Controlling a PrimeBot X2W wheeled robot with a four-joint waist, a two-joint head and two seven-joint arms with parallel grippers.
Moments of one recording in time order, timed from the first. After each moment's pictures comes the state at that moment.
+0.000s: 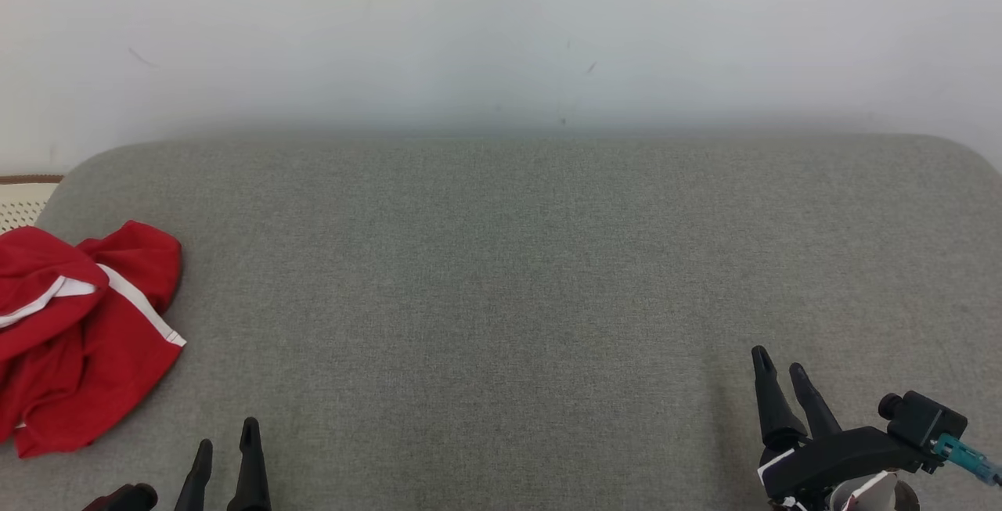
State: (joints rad) left arm -0.12 0.07 0.01 0.26 -0.57 0.02 -0.13; right arm -0.17 -0.19 0.23 0.34 0.78 0.13 -0.12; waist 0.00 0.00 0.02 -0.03
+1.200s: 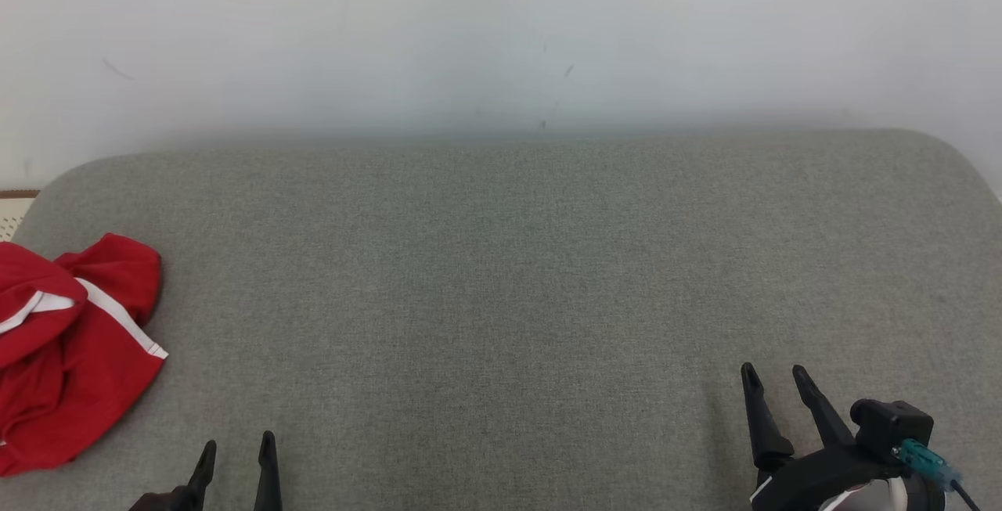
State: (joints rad) left arm -0.12 0.09 -0.02 0.31 -0.23 0.06 -0.21; right arm -0.18 -0.21 0.26 0.40 0.41 0.13 -0.21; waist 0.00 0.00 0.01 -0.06
